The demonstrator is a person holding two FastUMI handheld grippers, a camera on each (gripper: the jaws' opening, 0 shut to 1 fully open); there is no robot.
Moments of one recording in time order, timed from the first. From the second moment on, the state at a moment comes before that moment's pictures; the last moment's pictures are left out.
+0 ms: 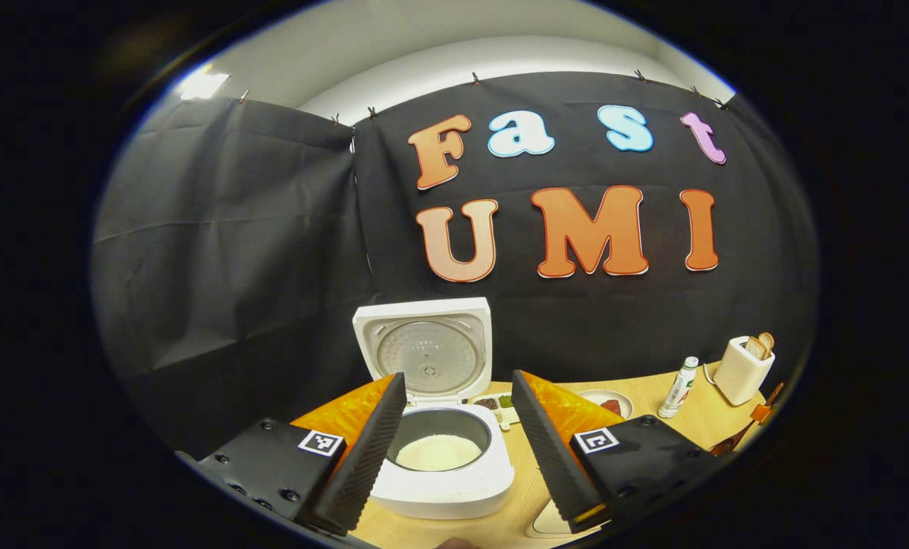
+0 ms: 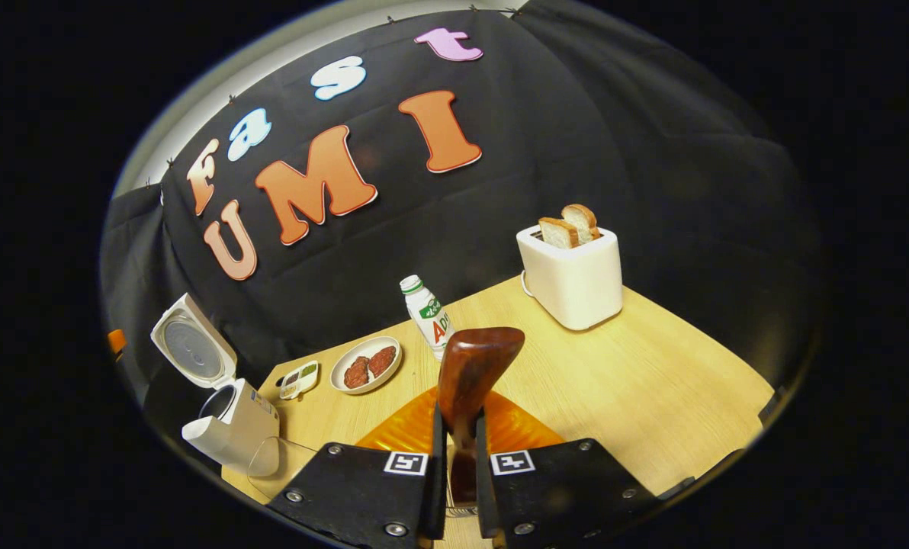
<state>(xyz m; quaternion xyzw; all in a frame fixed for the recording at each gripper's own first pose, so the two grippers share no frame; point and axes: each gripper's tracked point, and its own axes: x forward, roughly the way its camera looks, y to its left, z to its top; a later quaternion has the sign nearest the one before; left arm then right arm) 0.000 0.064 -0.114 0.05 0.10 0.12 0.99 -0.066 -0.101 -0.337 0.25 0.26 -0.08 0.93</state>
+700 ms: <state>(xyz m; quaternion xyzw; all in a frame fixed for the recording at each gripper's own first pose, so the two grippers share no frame) 0.062 0.075 -0.109 0.02 0.13 0.10 0.99 -0.075 -0.111 -0.349 0.31 0.27 -0.11 0.90</state>
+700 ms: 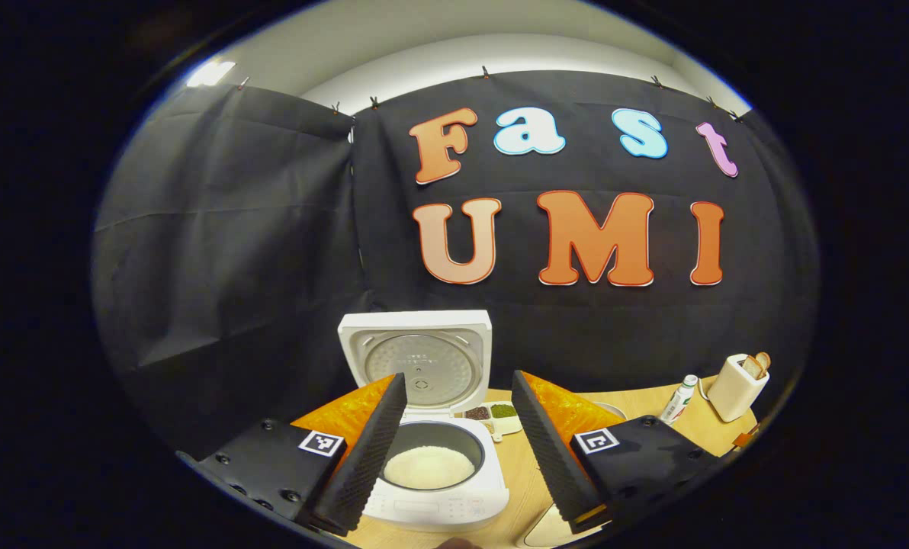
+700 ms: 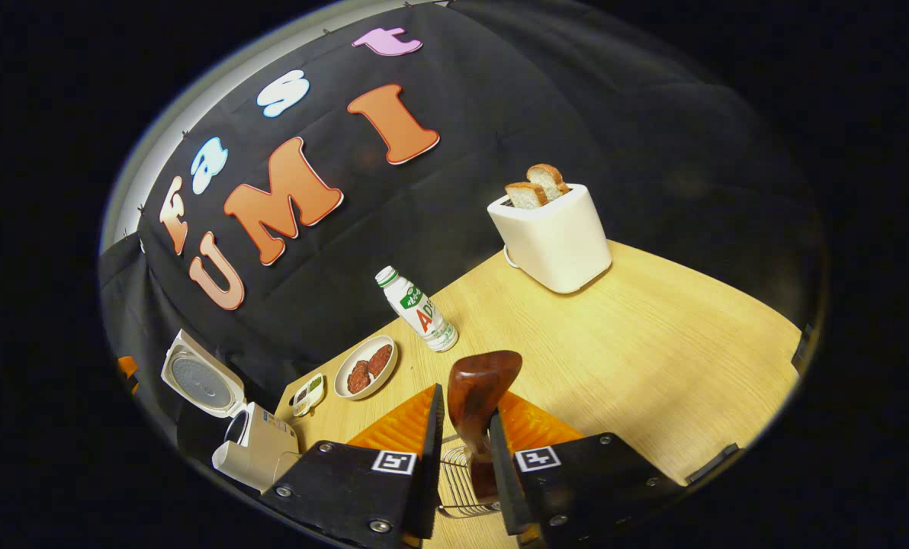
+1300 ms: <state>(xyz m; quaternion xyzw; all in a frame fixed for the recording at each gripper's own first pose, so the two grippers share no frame) 0.176 0.136 -0.058 0.00 0.14 0.13 0.98 -0.107 -0.151 -0.255 0.16 0.25 -0.13 0.95</state>
